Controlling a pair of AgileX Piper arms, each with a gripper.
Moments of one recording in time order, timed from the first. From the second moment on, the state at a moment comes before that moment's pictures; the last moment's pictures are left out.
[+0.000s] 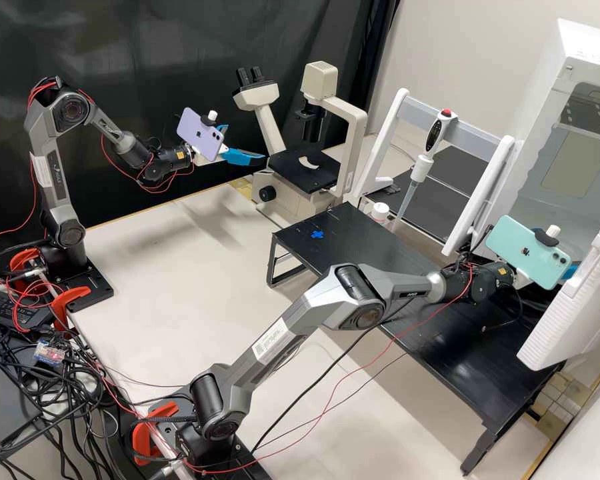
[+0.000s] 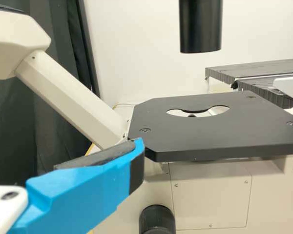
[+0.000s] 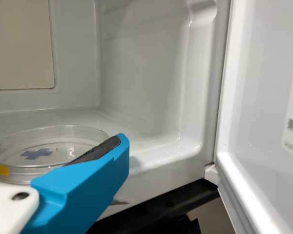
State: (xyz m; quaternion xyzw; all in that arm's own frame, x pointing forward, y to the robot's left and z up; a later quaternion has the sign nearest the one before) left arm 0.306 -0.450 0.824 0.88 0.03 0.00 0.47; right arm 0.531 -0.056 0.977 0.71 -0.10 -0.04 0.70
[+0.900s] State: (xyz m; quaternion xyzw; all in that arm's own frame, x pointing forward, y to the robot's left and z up) left arm 0.306 -0.450 0.824 0.88 0.03 0.00 0.47; right arm 0.466 -0.042 0.999 0.72 -0.08 0.02 0.69
